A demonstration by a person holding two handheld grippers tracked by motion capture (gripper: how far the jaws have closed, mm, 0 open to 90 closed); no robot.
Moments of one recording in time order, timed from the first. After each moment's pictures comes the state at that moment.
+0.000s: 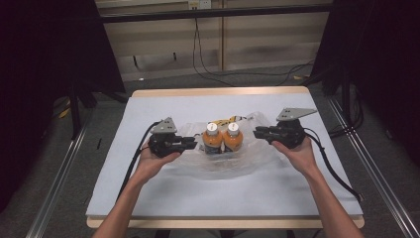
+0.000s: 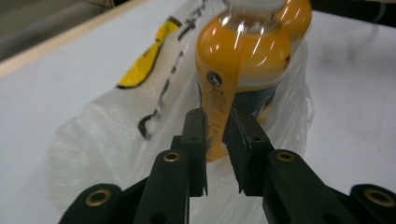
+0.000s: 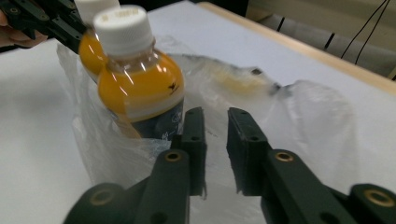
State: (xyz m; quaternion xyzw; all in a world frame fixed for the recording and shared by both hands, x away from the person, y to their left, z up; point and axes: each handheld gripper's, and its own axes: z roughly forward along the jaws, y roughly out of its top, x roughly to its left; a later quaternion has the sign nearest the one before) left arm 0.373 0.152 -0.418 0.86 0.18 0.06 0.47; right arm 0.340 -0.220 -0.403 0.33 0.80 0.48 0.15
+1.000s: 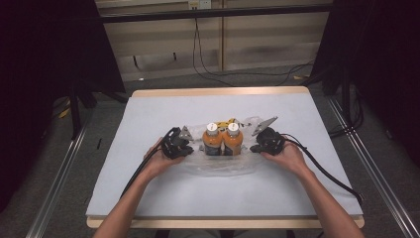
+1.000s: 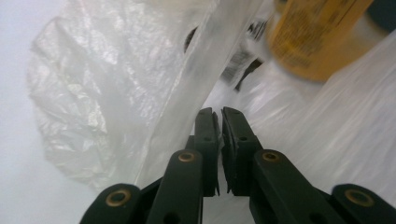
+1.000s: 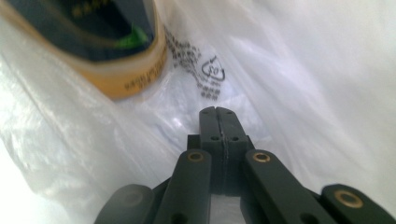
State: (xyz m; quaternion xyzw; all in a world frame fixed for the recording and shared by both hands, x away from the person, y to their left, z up) left arm 0.400 0.136 -0.463 0.95 0.18 0.12 0.24; right arm 0.370 -0.195 -0.468 0.31 0.90 0.27 0.11
